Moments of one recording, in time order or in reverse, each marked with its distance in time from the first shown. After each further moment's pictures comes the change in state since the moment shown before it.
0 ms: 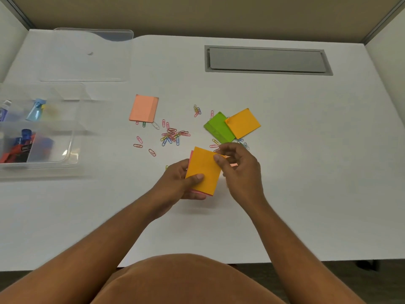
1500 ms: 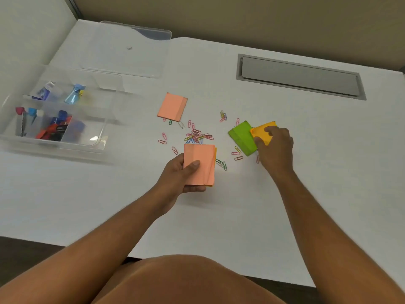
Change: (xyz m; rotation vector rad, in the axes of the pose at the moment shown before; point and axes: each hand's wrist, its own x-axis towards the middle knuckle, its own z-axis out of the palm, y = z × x) left_hand -0.011 0.000 -0.033 -0.179 0.274 0.073; right_hand 0.114 0.041 -0.005 -0.559 0.033 0.045
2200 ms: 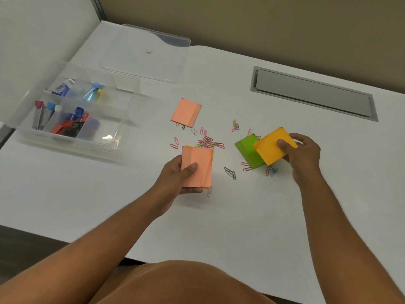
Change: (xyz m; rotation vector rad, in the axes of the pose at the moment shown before) left_hand 0.001 0.006 -0.031 -0.030 0.056 0.031; right_hand 0.036 0.007 -0.023 0.713 -0.044 0.321
